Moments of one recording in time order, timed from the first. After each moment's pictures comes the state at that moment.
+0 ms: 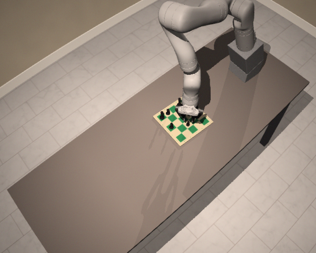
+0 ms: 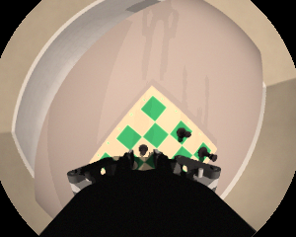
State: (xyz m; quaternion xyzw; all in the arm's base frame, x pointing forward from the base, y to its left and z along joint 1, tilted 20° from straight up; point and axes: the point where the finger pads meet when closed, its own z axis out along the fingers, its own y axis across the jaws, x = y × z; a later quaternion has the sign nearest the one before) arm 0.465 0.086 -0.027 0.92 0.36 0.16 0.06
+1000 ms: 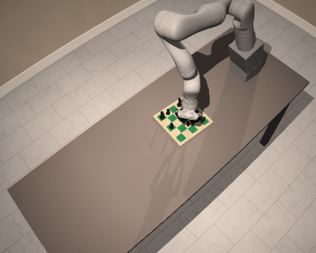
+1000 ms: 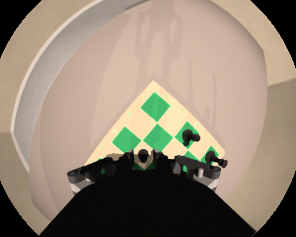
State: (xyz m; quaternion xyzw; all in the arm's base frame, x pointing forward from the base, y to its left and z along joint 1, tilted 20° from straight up) arm 0.477 0.086 -0.056 0.92 0.36 0.16 0.06
